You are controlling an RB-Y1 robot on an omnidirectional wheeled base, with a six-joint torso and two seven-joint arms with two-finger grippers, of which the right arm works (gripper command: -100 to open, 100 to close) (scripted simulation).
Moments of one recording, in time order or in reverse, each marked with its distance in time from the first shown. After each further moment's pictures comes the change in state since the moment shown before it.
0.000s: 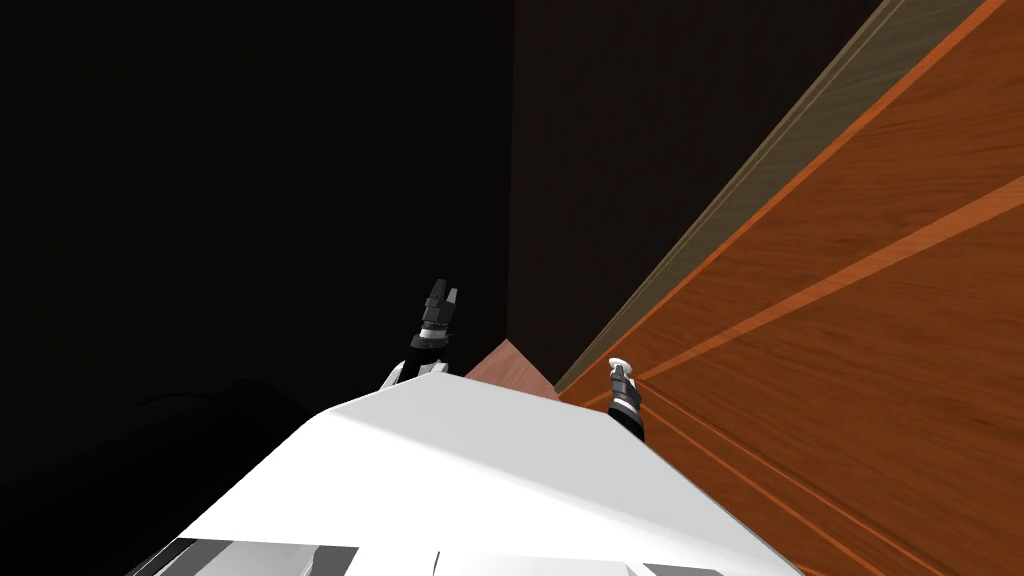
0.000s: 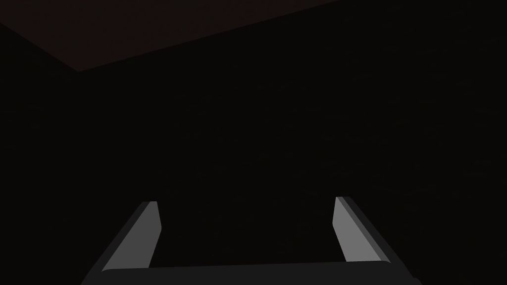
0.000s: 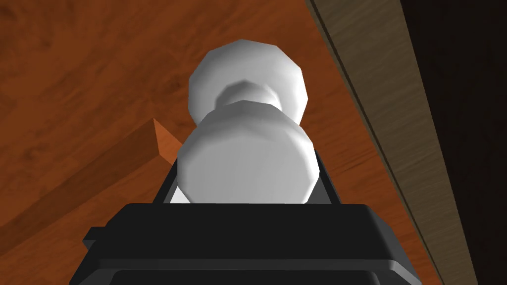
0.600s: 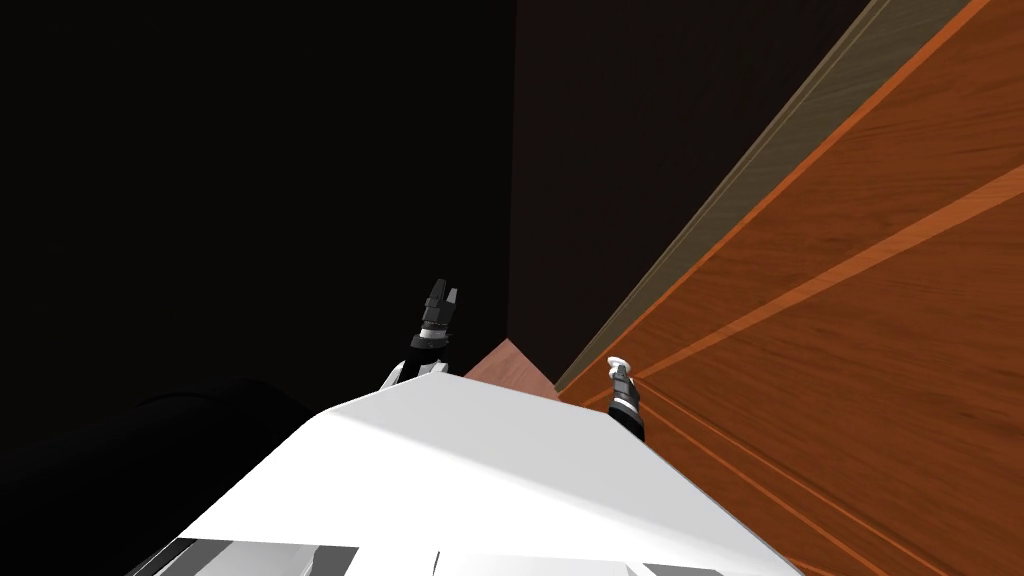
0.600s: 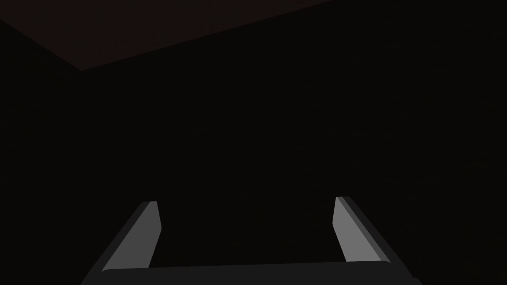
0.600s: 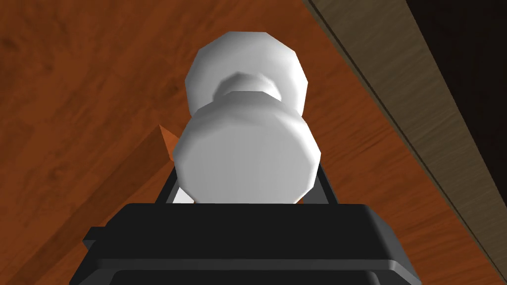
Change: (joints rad) arm 0.004 -0.011 0.028 -0.005 -0.041 0.003 -0.139
